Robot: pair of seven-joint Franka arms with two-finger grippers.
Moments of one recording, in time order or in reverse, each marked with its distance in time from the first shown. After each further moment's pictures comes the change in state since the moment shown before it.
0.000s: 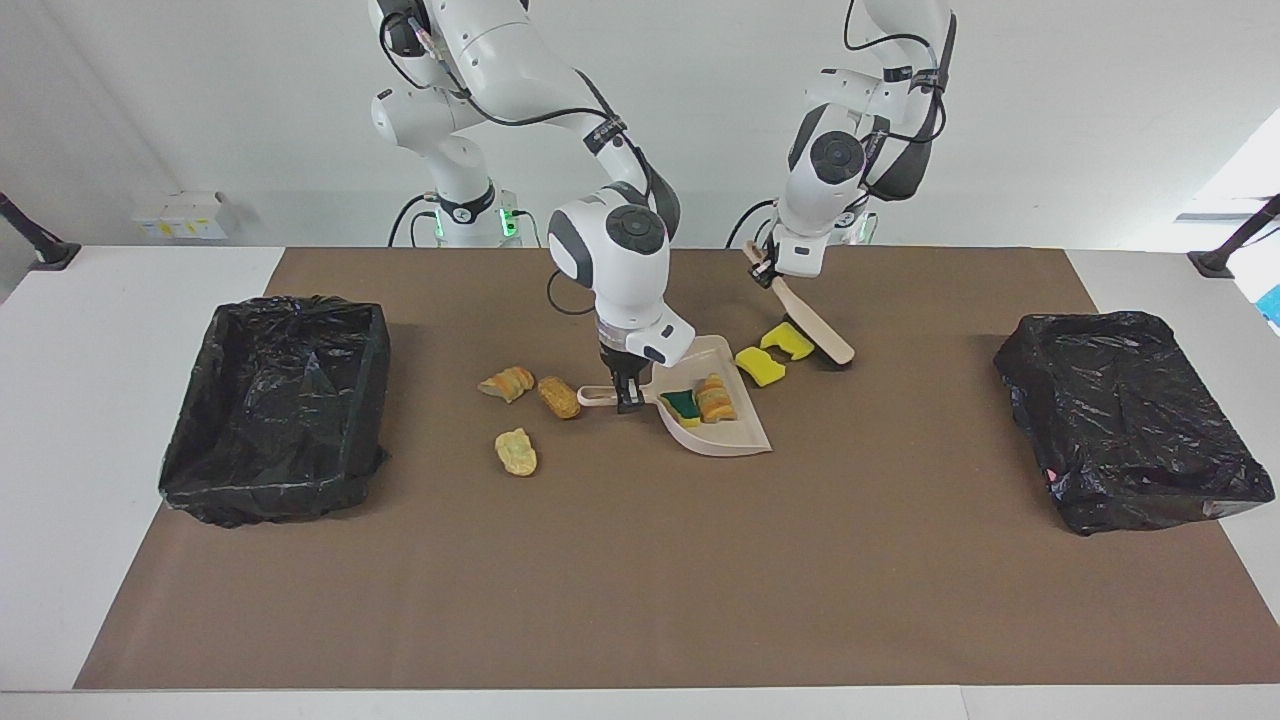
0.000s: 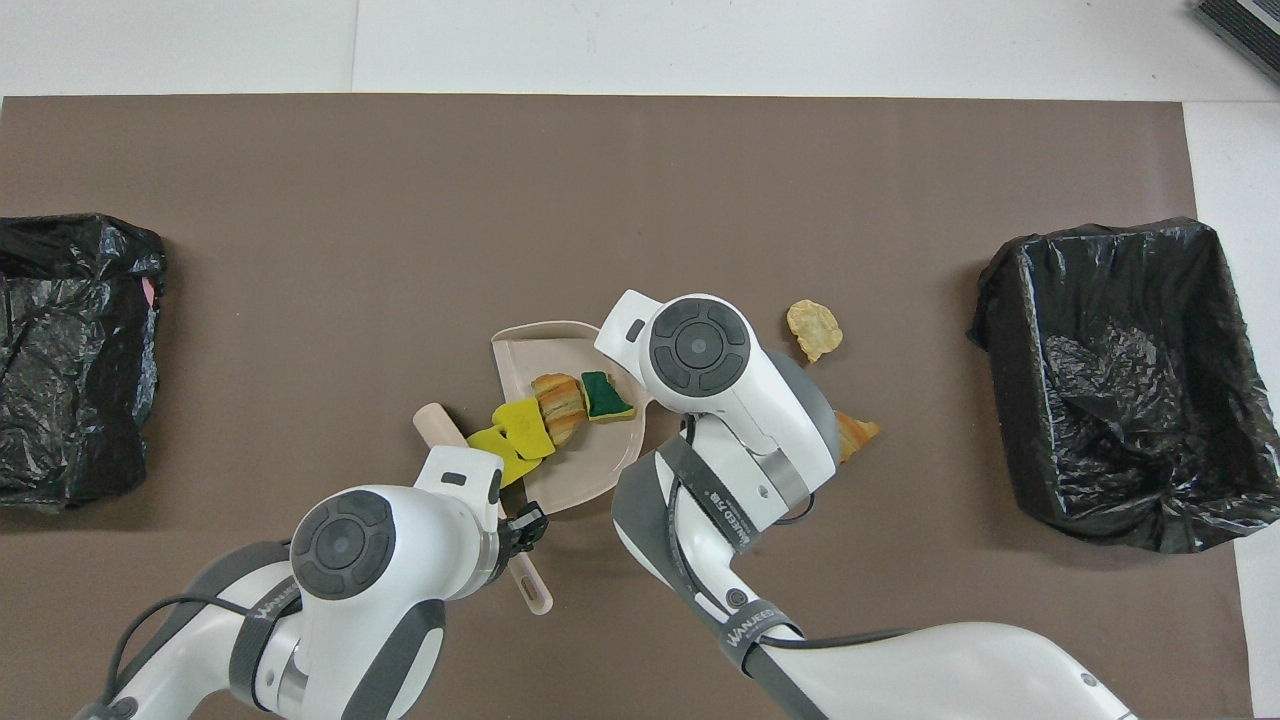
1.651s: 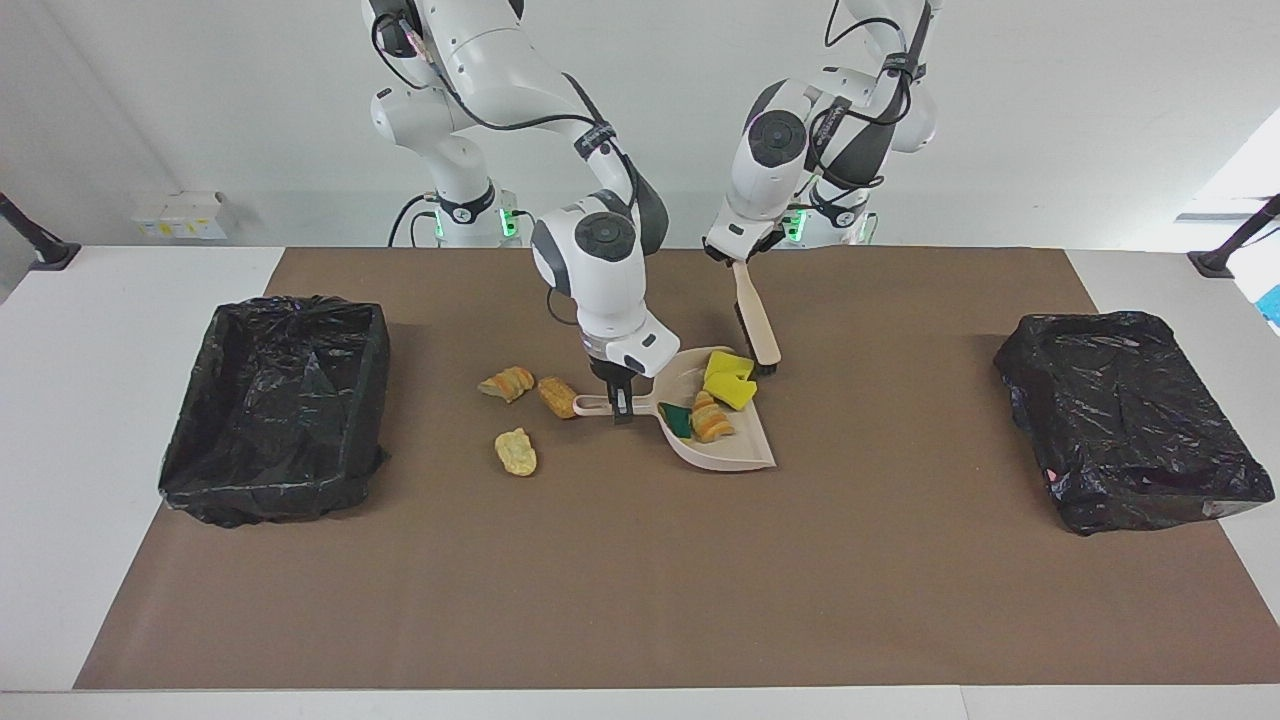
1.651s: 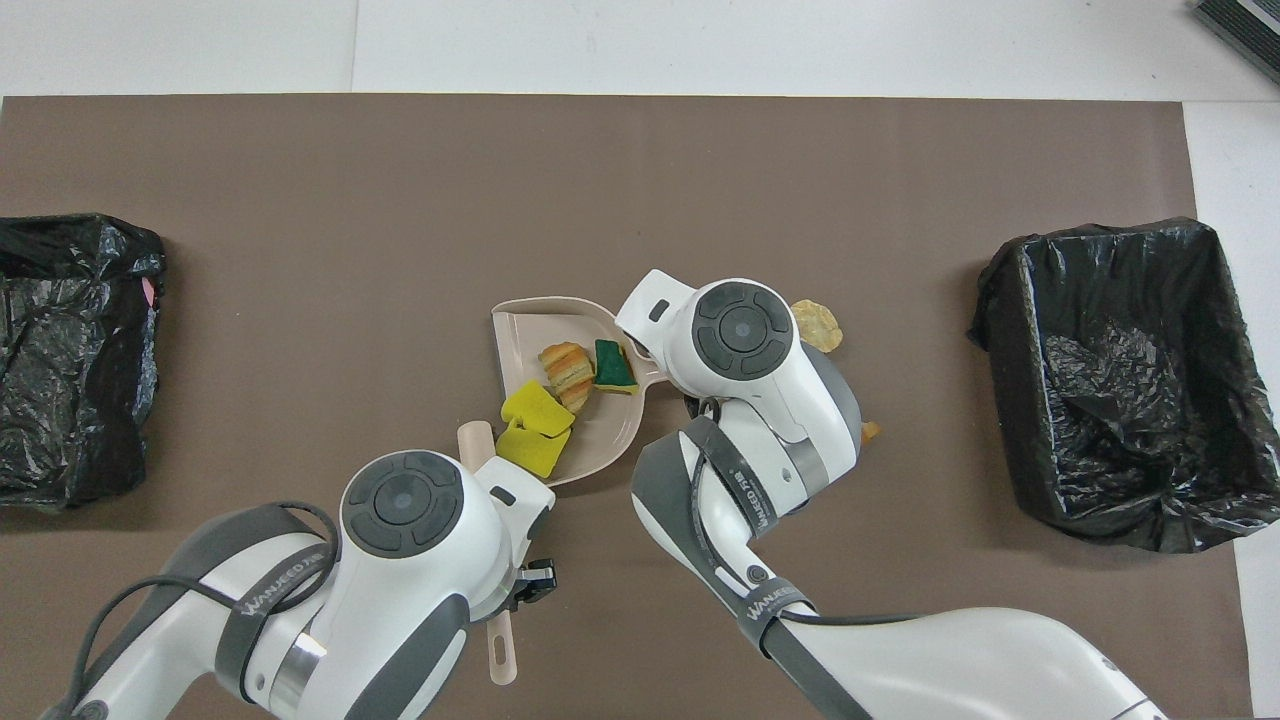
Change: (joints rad) left arm -0.008 -0.052 -0.061 0.124 0.096 -0.472 0.163; right arm -0.055 -0.003 -0.001 -0.013 0.105 0.078 0.002
